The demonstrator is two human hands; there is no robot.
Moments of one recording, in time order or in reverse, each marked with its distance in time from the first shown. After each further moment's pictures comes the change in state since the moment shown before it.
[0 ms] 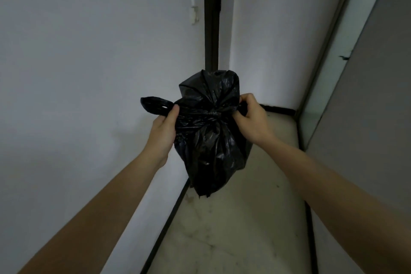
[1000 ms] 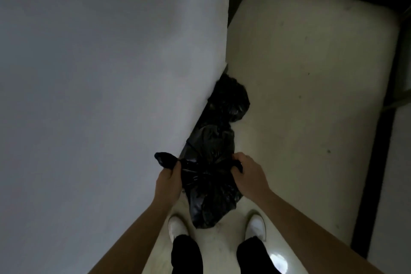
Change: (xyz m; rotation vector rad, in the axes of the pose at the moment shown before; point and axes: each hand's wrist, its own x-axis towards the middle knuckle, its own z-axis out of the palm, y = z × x) left_hand 0.387 -0.529 0.025 0.410 0.177 -0.902; right_hand 0.169 0.551 0.347 -0.137 -0.692 0.663
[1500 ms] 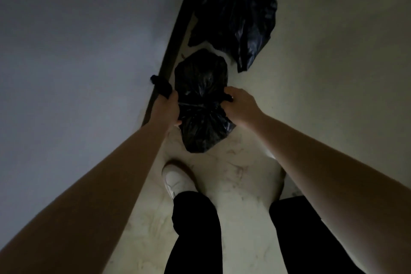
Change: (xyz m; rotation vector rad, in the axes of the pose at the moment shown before) left_hand 0.345 -0.273 0.094 0.044 -0.130 -0.278; right_hand 0.206 0.218 0.304 0.081 -0.252 0.280
